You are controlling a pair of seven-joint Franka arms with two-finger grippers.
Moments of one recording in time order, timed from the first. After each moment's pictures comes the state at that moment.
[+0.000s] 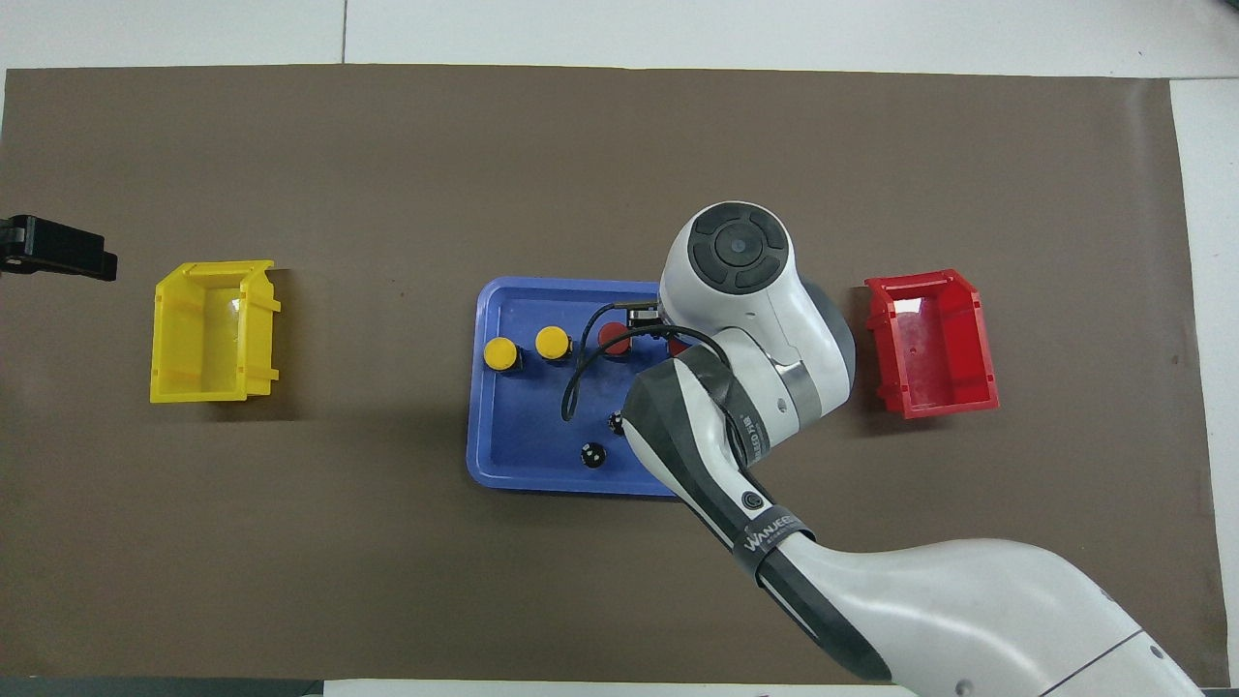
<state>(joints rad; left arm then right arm) -0.04 -0.01 -0.02 -1.58 0.00 1.61 0.05 0.48 0.37 0.03 -1.77 0.01 2.13 0.53</state>
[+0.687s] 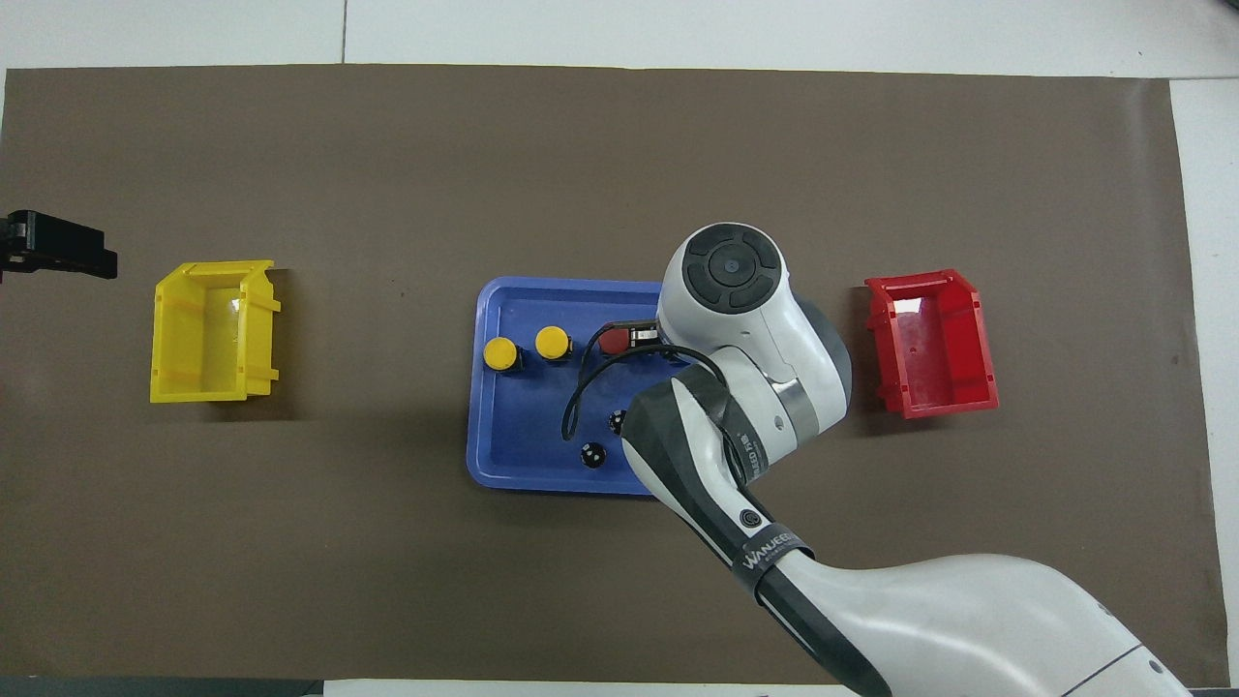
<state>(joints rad) -0.04 -0.01 -0.02 -1.58 0.00 1.61 -0.02 0.49 0.35 0.04 -1.81 0.01 2.11 0.53</state>
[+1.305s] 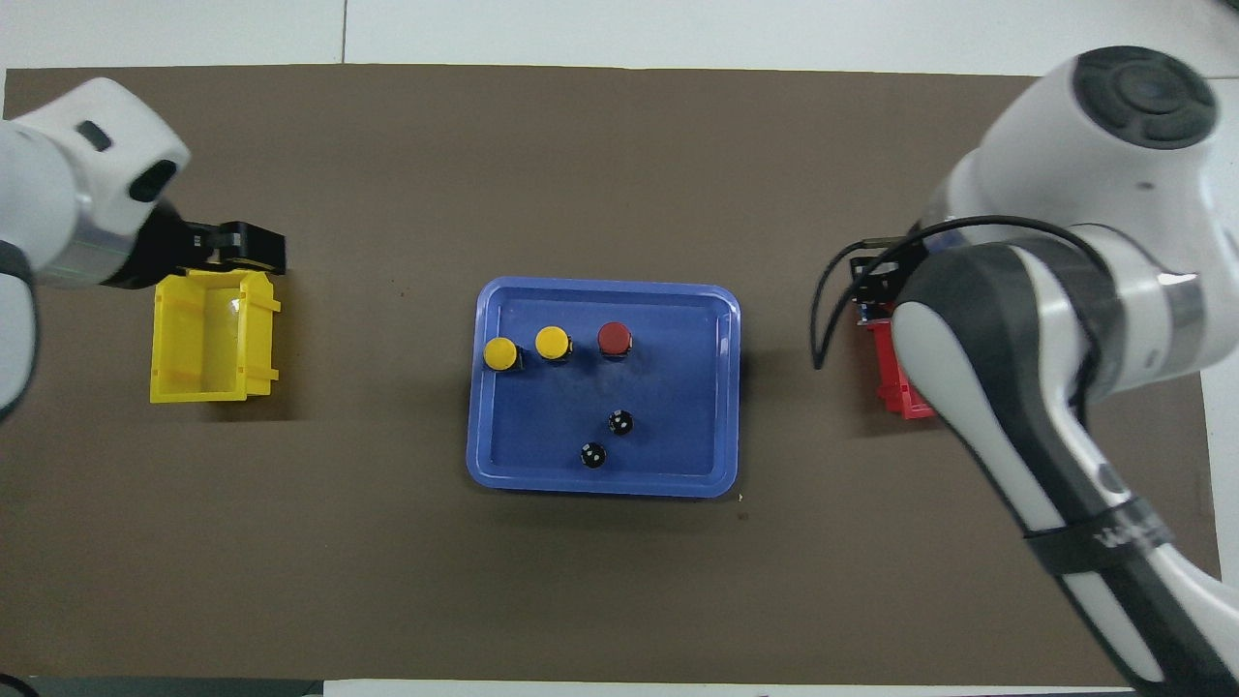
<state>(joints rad) -0.27 0.00 -0.05 -1.79 0.00 1.91 -0.24 0.09 0.11 0.02 -1.75 0.01 1.74 0.08</state>
